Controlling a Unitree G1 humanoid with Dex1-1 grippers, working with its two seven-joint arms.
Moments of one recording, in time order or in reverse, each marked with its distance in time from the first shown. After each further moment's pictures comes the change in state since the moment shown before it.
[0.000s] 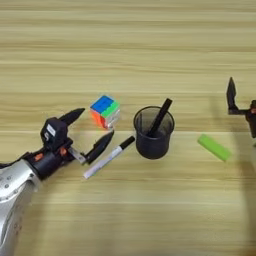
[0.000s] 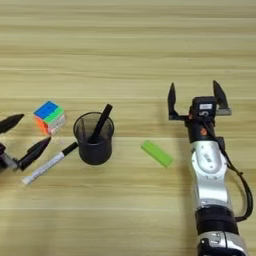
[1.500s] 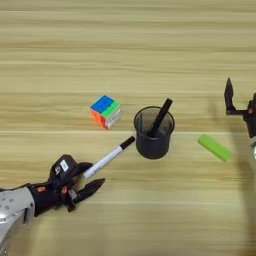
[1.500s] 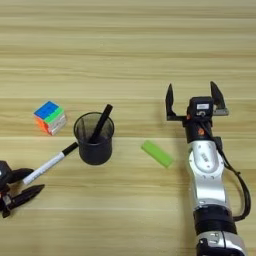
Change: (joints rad) left arm 0.082 0.102 -0.083 0.025 0.119 0.184 -0.024; right arm -0.001 0.001 0.013 0.000 -0.005 0.014 -0.019
